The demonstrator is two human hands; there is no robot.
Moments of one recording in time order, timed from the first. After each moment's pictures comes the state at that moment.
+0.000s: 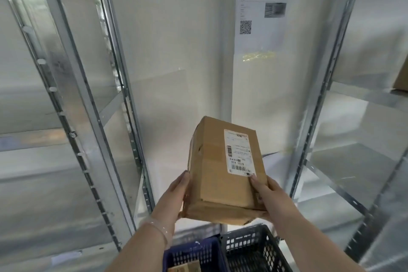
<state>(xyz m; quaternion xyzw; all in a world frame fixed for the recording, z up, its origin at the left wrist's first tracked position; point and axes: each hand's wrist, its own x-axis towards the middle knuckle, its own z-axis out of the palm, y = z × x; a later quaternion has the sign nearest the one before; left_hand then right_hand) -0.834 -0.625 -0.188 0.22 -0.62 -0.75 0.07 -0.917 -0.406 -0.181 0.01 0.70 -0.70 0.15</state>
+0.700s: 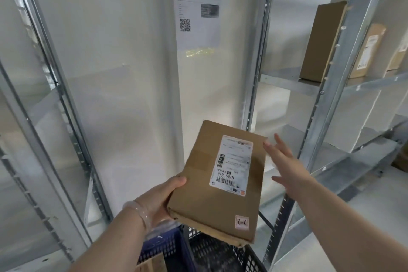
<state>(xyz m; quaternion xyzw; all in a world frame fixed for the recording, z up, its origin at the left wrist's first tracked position) -0.816 -0.545 -0.158 0.07 -0.62 -0.76 -0.18 -0.884 -0.262 -0.126 0.03 0.73 -0.68 0.03</state>
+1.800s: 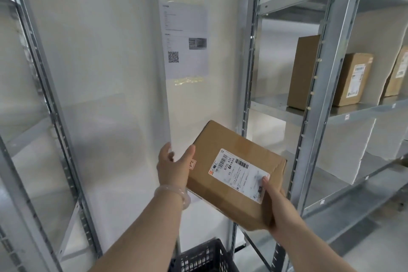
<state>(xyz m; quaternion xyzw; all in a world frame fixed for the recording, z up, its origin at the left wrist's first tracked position) -0.912 -0.425 -0.087 0.19 -0.63 -0.71 0.26 -0.910 -0.203 -0.144 0.08 0.53 -0.84 0.10</state>
